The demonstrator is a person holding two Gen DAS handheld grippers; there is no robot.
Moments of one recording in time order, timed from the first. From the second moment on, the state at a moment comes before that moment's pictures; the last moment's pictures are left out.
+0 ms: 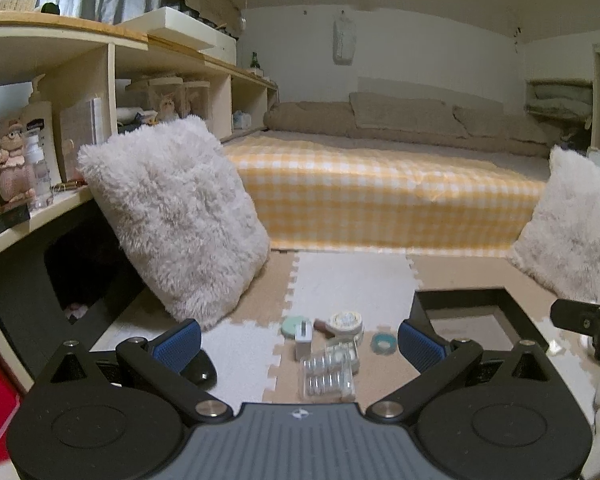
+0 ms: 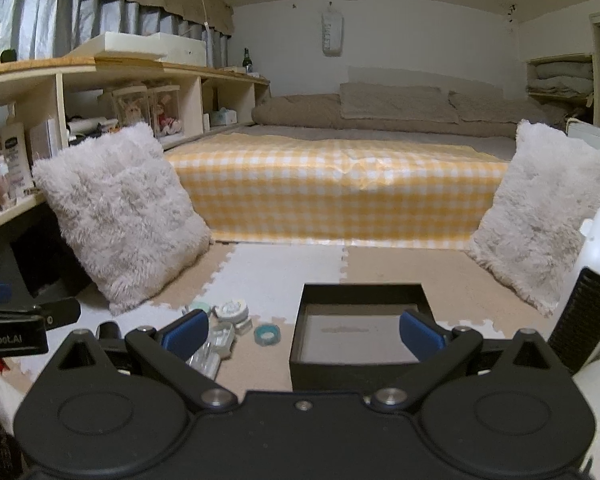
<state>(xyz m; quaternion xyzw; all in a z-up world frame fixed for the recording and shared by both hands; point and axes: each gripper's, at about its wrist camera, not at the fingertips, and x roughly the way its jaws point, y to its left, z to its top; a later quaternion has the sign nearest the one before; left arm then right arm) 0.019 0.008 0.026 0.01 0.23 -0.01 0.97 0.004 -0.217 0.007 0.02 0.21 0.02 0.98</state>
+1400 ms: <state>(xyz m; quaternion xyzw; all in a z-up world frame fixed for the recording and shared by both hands) 0.258 0.147 -0.088 -0.09 0.47 0.08 0.88 0.245 -0.358 -0.122 0.03 0.51 -0.03 0.86</state>
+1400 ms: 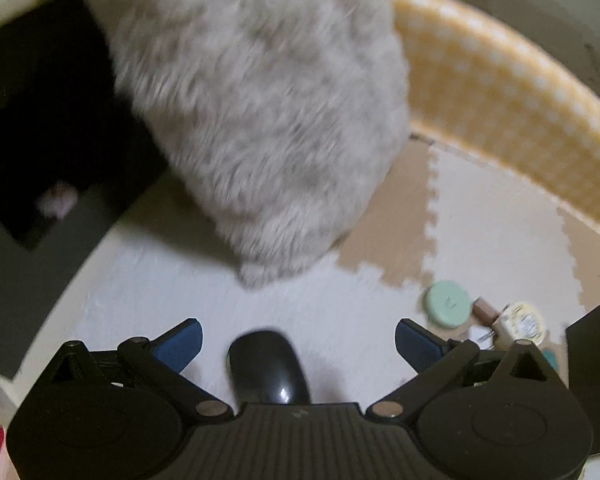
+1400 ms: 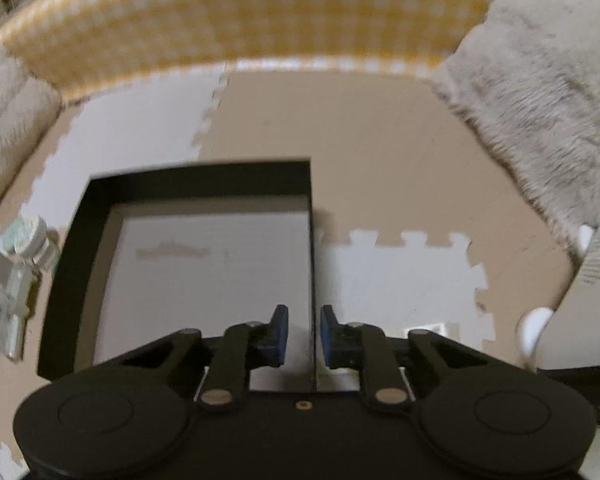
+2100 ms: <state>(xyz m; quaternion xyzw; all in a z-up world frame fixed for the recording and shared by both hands) 0.271 0.166 -0.132 -0.13 0.56 0.08 0.81 0.256 -0.345 -0.145 -0.01 0.58 -0.04 0.81</state>
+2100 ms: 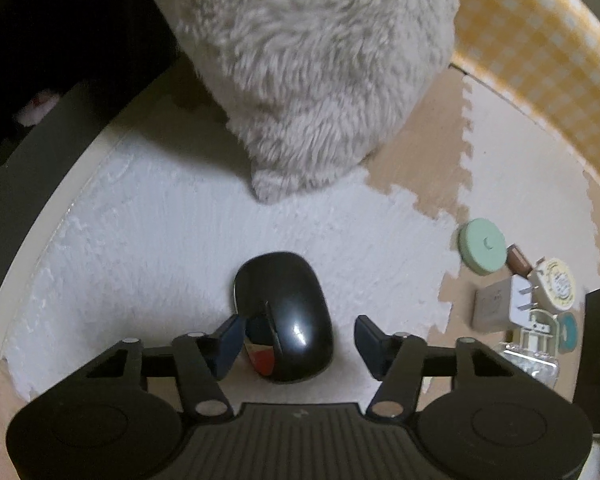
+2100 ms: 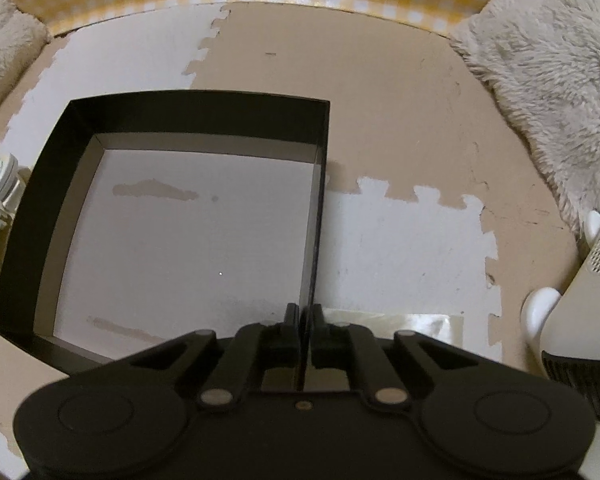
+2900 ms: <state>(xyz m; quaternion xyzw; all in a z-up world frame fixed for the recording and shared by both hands) 0.266 0.144 -0.120 -0.18 0.53 0.06 0.83 0.257 -0.349 -0.147 0.00 0.58 -0.04 0.81</state>
